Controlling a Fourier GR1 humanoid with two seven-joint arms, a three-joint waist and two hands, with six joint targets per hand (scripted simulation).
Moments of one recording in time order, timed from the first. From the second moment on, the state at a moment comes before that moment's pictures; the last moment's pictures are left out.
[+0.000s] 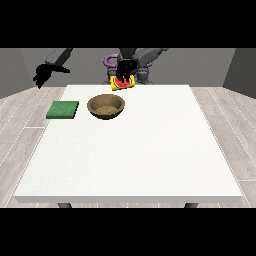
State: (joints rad) left arm -0.78 0.00 -0.66 -0.92 -1.30 0.41 0.45; right arm -0.48 -0.48 -0.37 -0.64 -0.19 0.33 -0.46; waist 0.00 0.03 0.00
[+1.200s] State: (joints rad) left arm -0.99 0.02 -0.76 -0.97 -1.58 -0.05 0.31; right arm -0.49 -0.49 -0.37 -0.57 -0.20 0.36 -0.47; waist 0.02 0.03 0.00
